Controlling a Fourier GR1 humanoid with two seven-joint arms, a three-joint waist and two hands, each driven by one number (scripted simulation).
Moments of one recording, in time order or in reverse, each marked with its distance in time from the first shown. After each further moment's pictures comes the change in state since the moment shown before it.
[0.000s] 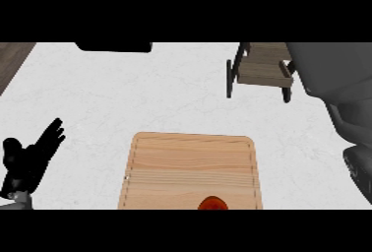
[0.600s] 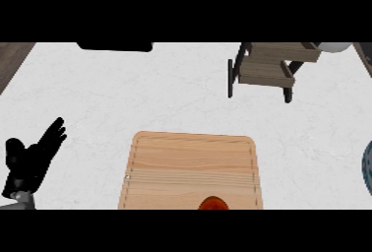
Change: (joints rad) left arm 0.002 -0.011 -0.008 -0.014 -0.009 0.006 -0.005; right arm -0.060 -0.176 0.175 0.261 0.200 0.190 -0.275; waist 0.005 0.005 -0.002
